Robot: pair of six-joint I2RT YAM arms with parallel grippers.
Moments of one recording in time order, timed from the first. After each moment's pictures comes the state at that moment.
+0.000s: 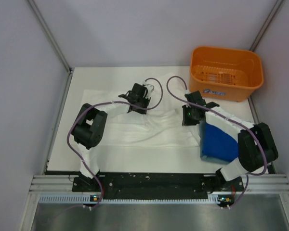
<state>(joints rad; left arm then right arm) -0.53 1.95 1.32 -0.25 0.08 -0.09 0.42 1.51 1.01 -0.51 0.01 0.34</state>
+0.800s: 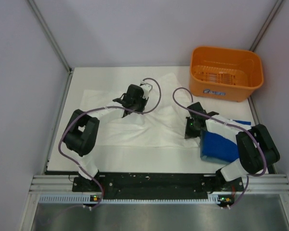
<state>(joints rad) -0.53 1.77 1.17 -0.10 0.05 0.01 0.44 1.49 0.77 -0.48 -0.04 0.59</state>
